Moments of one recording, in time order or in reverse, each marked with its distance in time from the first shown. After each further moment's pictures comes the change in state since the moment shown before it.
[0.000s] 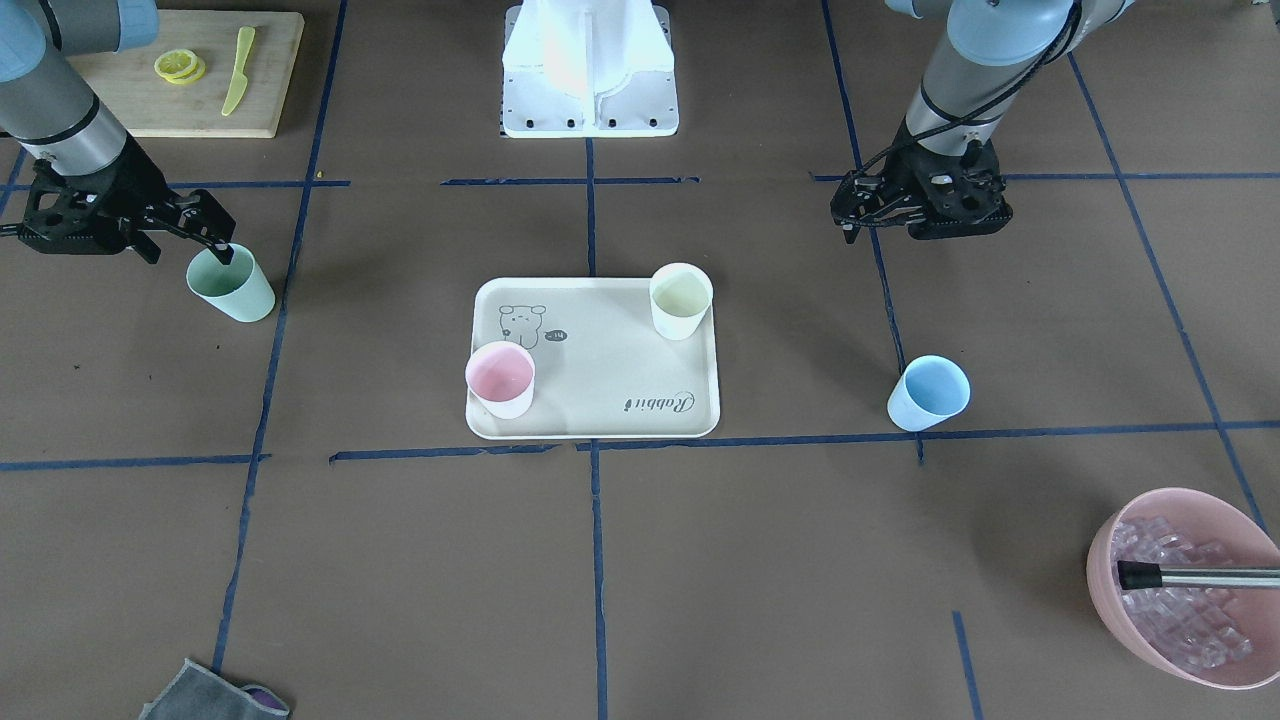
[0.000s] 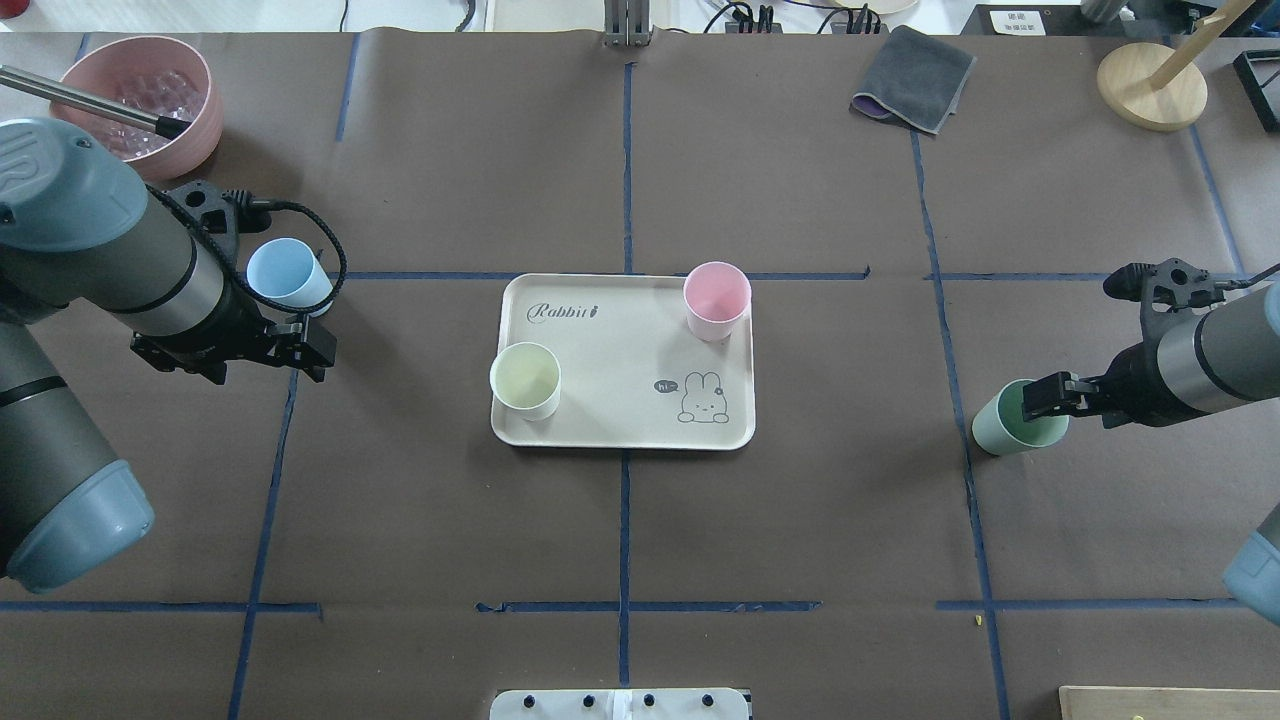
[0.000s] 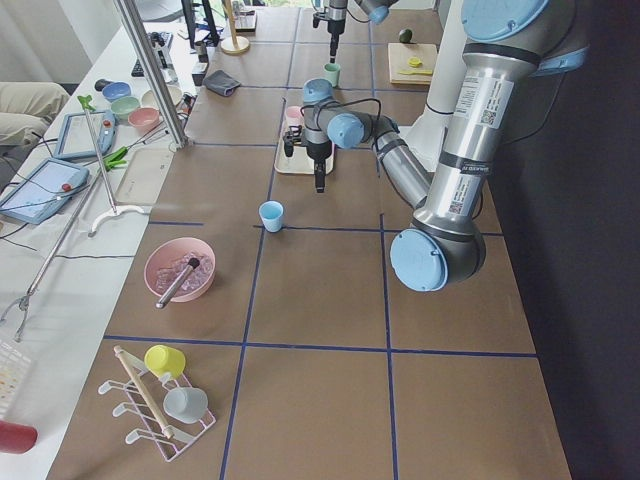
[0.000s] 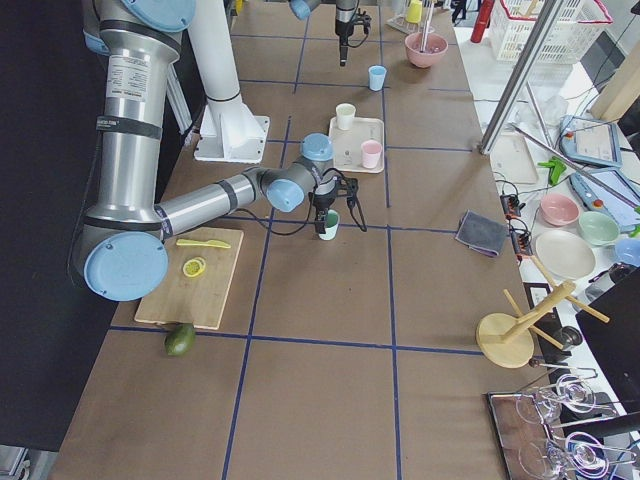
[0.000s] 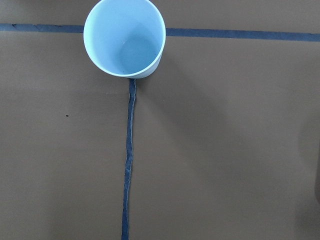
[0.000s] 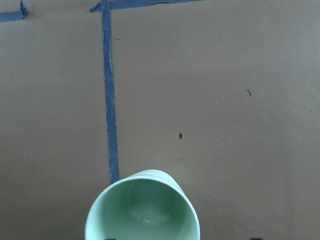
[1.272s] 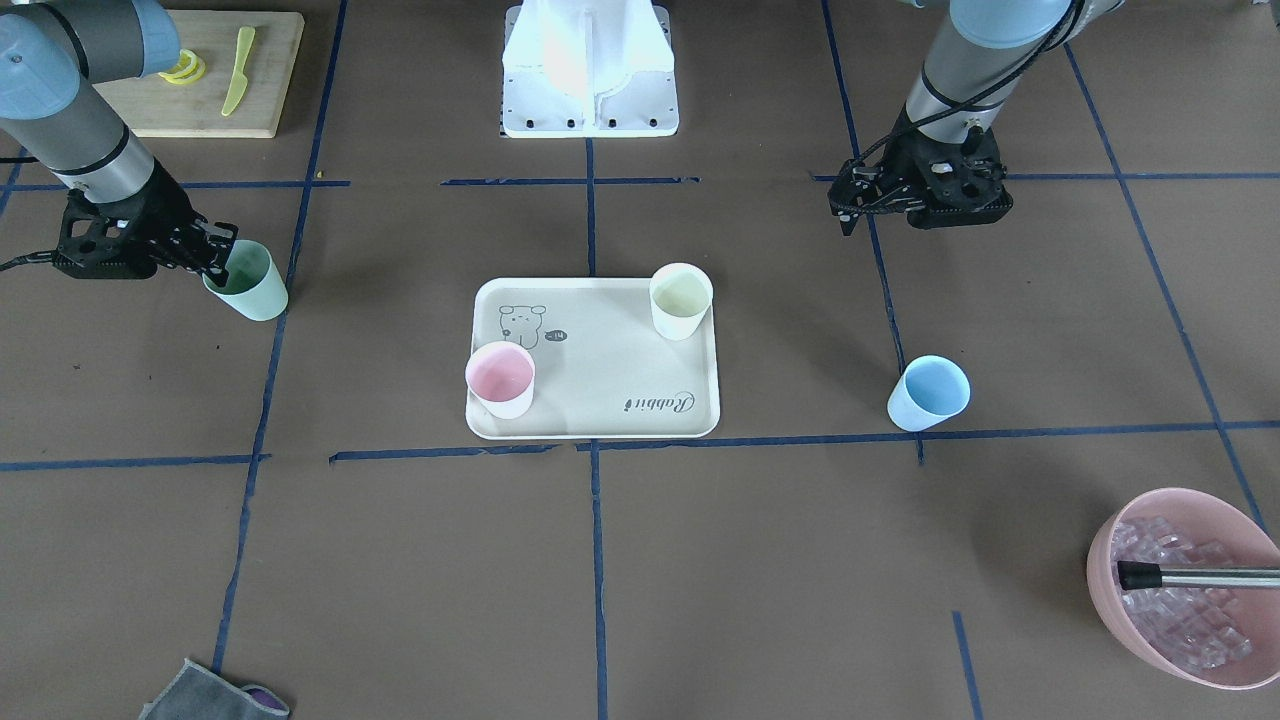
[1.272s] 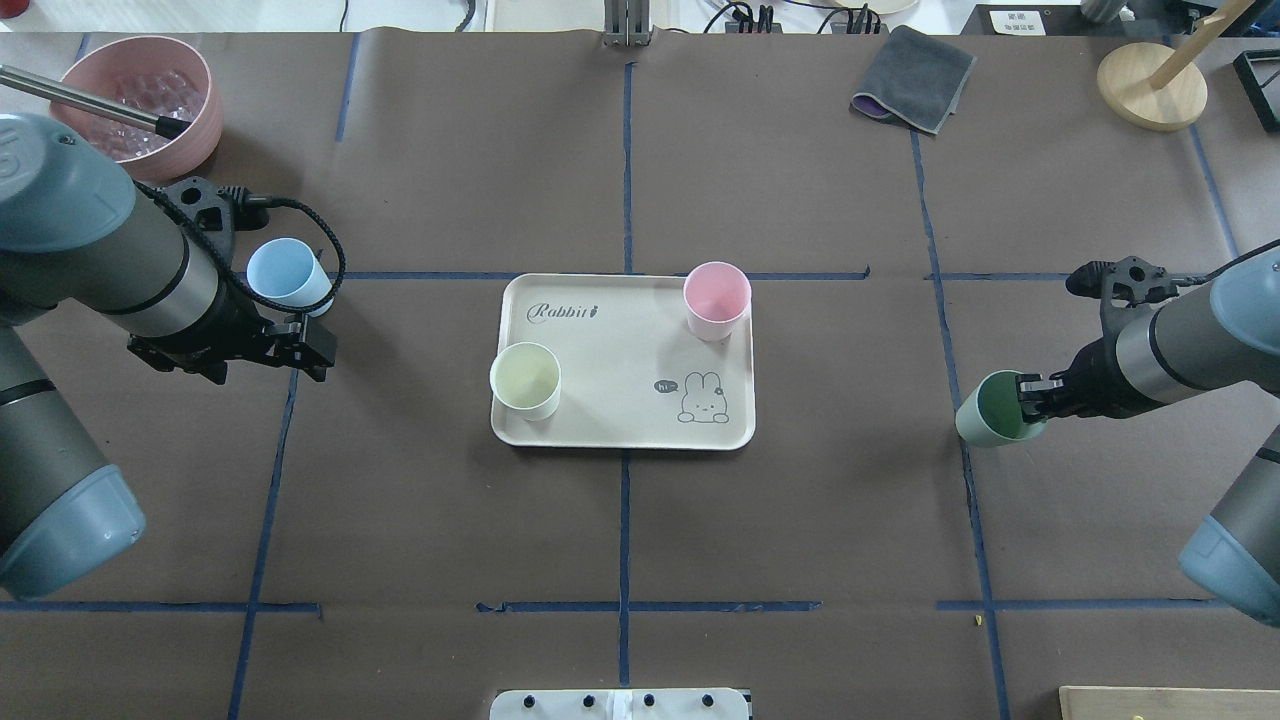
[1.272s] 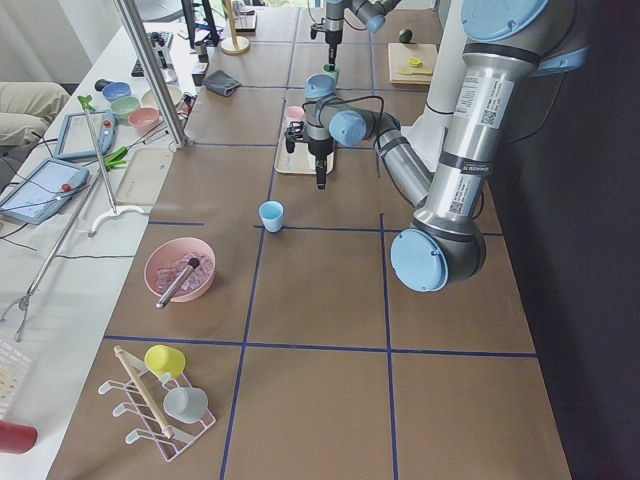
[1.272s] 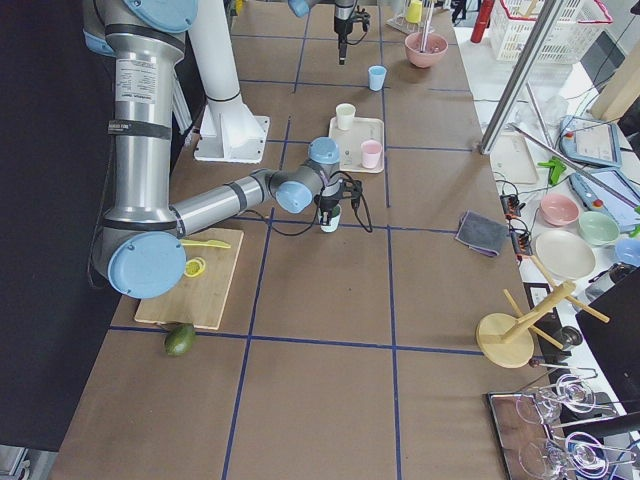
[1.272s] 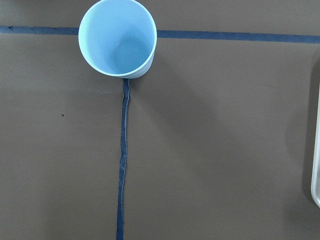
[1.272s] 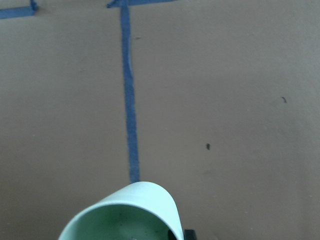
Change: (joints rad) left arm 0.000 0.002 -0.026 0.002 -0.002 -0.002; right arm -0.015 0.083 -0.053 -0.002 0.010 0.006
